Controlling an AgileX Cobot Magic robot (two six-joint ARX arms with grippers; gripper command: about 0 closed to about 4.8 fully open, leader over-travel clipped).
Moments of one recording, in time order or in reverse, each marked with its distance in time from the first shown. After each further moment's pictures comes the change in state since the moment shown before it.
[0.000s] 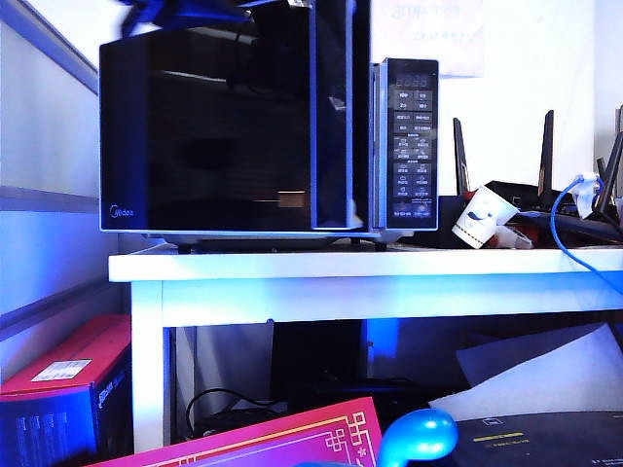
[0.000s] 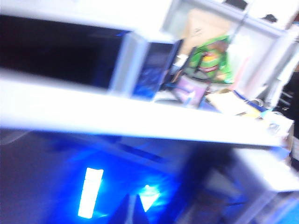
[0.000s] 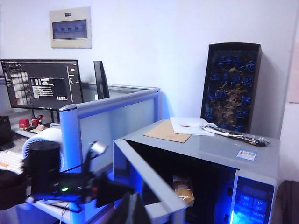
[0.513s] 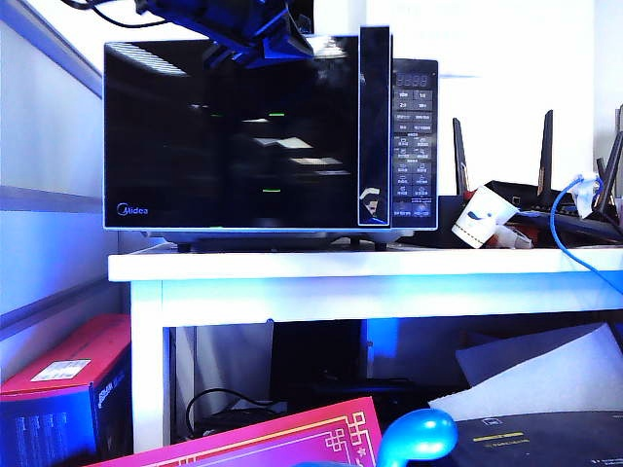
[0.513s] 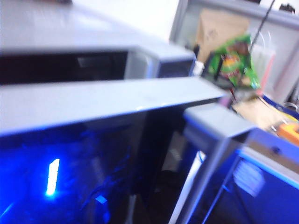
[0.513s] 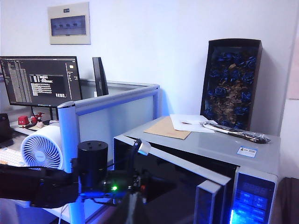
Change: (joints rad) left arm -0.077 0.350 0.323 0.067 -0.128 0.110; right arm 0.000 0.010 0.000 0.000 -0.001 0.000
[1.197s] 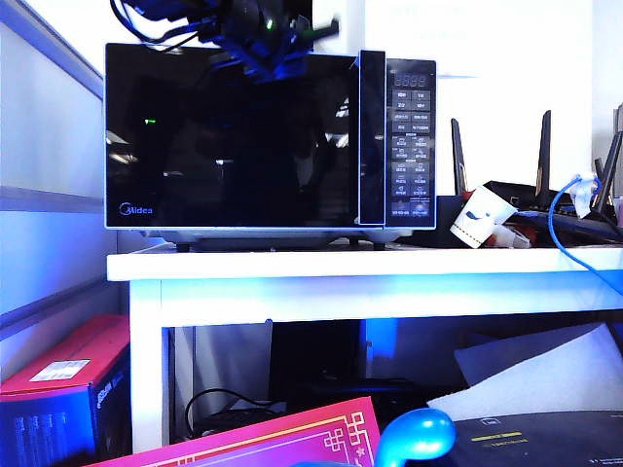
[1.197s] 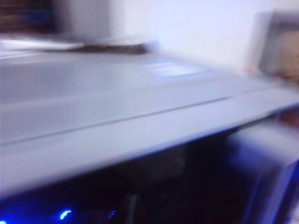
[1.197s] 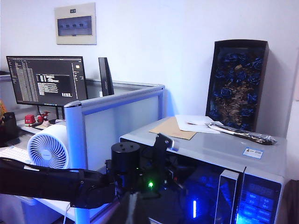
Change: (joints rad) left arm -0.015 0.229 0.264 0.031 -0.401 0.154; right arm 0.000 0.000 0.000 0.000 -0.023 0.000
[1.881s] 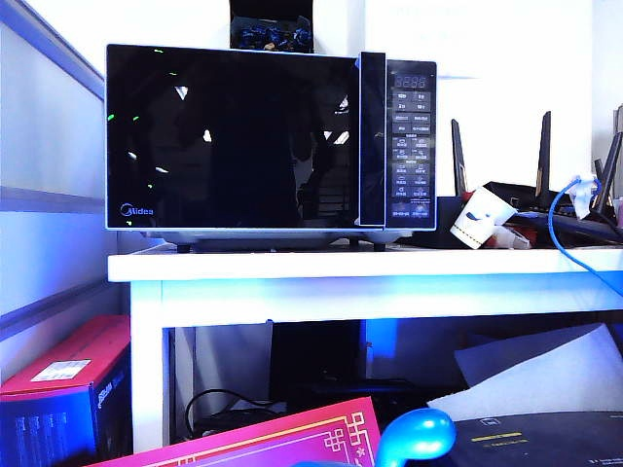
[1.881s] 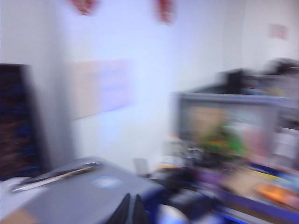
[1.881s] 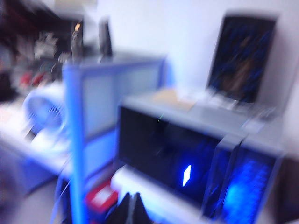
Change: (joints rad) left arm -0.166 -0.805 0.006 -0.602 0.167 0.115; right arm 0.000 -0.040 -0.053 -0.123 -0.022 -0.097
